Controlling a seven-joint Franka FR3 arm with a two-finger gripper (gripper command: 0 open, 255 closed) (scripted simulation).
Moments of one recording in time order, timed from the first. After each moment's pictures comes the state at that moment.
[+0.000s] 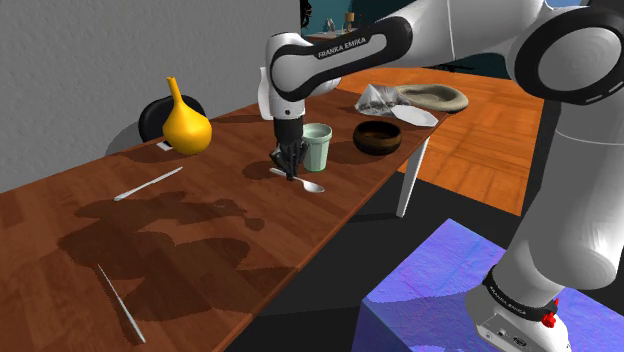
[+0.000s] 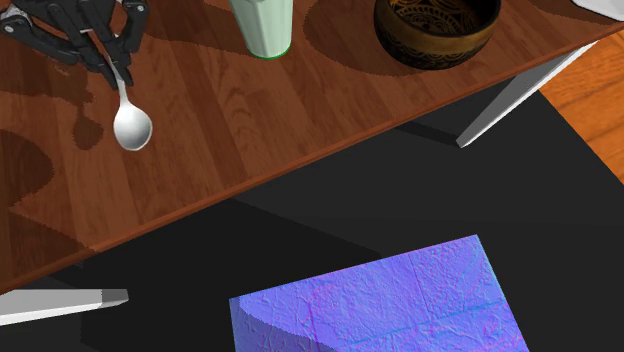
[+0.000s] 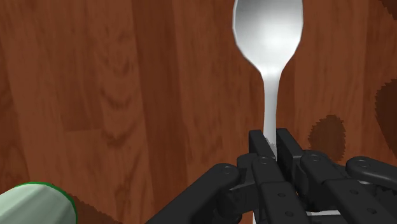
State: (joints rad) arm 0.22 0.23 0.20 -1.72 0.14 1.83 0.16
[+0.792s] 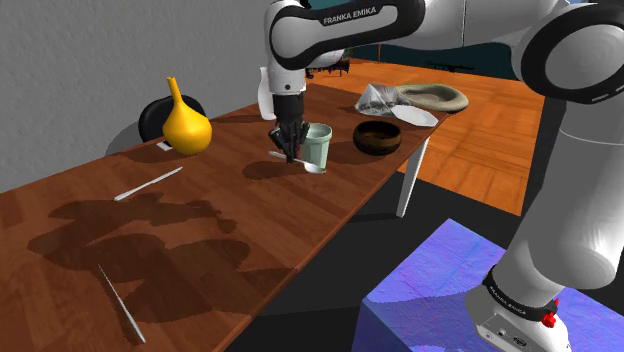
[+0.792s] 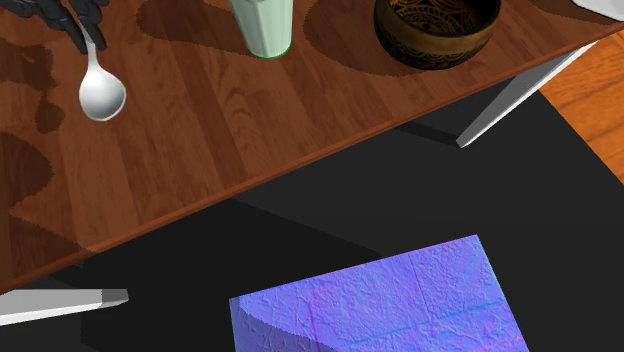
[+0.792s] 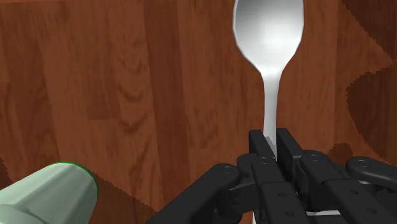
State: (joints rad) arm 0.21 0.20 0.19 -1.61 0.14 1.70 0.17
